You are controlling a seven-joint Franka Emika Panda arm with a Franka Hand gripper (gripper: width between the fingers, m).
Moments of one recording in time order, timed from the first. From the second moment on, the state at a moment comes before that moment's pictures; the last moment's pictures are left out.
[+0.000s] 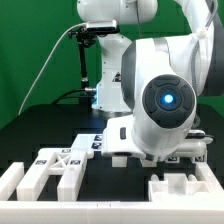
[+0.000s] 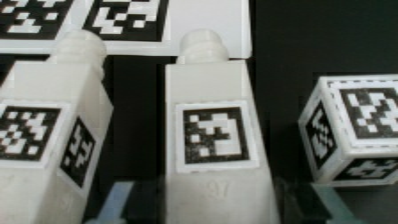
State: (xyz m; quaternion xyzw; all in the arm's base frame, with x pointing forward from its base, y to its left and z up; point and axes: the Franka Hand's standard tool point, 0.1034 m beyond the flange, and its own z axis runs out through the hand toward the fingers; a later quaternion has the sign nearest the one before) arm 0.470 0.055 0.015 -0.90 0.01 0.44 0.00
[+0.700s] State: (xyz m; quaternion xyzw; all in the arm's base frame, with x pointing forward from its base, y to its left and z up) arm 0.527 0.079 0.084 -0.95 -0.03 0.32 0.02
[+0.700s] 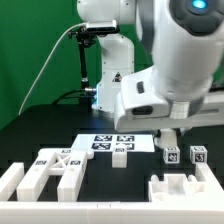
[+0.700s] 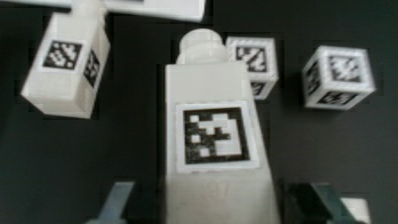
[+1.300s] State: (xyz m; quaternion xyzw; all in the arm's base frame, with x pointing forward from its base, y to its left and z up) arm 0.589 0.102 0.144 -0.99 -0.05 0.13 0.03
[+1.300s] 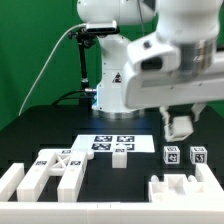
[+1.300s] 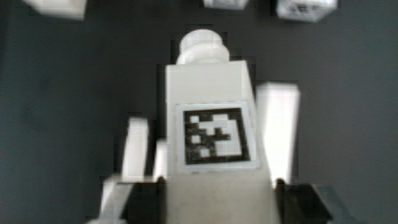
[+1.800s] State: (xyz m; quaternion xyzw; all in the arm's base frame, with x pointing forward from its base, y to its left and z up) arm 0.613 0.108 0.149 -1.00 -0.05 -0.06 0.04
